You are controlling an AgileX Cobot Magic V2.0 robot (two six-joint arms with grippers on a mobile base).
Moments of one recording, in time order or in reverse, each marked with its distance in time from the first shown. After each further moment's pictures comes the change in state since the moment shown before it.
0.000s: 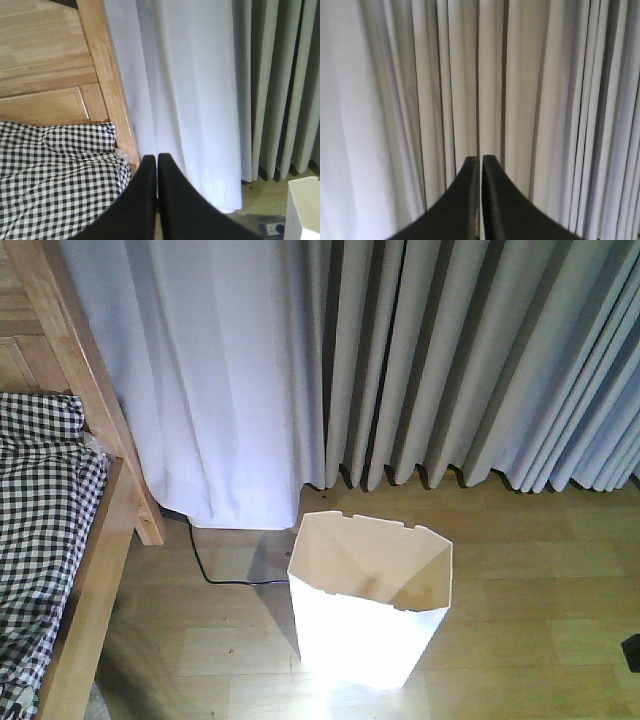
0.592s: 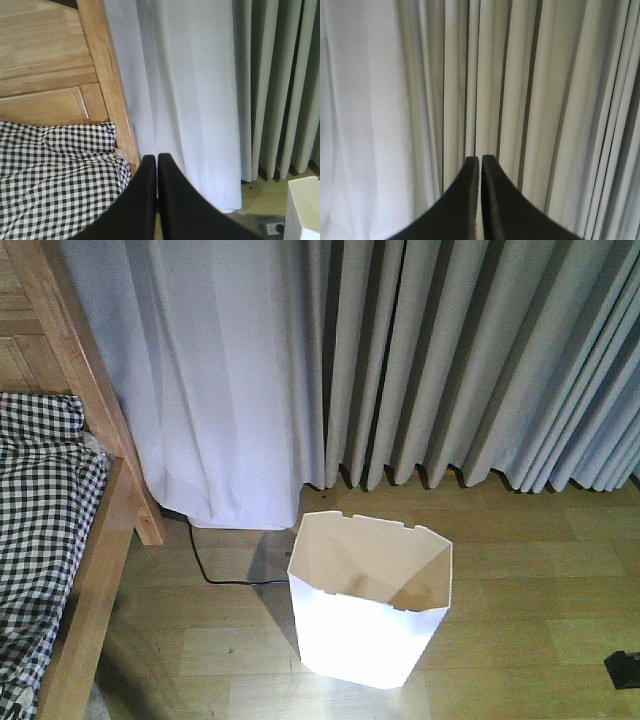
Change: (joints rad) left arm 0.000 0.000 0.000 0.000 0.000 0.000; right arm 0.105 0.000 0.000 -0.002 0.013 -0.047
